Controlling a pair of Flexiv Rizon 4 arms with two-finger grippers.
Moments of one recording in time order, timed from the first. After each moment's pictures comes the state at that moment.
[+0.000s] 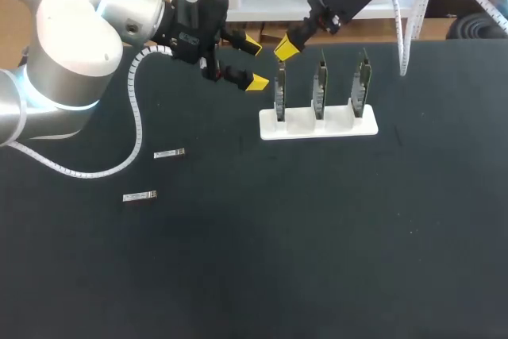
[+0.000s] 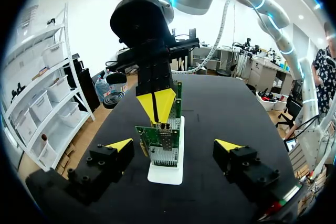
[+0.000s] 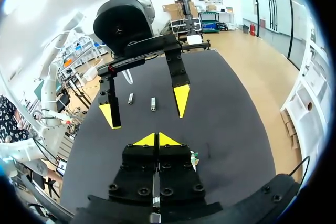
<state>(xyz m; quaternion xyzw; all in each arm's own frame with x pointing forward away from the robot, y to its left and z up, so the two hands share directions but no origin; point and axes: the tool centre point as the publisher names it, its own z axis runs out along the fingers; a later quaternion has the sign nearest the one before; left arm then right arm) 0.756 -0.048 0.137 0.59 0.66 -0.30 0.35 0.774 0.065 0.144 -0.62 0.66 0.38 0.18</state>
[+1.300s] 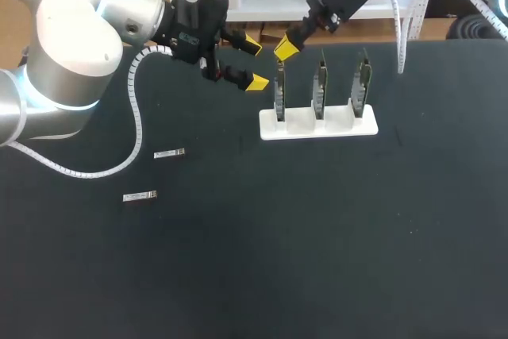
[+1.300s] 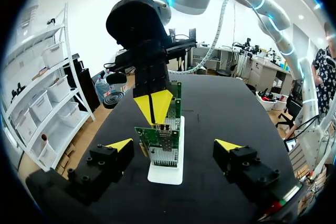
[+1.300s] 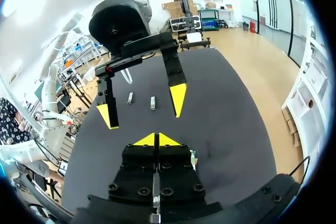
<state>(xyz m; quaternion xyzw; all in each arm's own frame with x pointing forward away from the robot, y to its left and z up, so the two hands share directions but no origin) 0.756 -0.048 0.137 0.59 0.66 -0.30 0.35 0.779 0.066 0.144 -0.62 0.66 0.38 0.18</state>
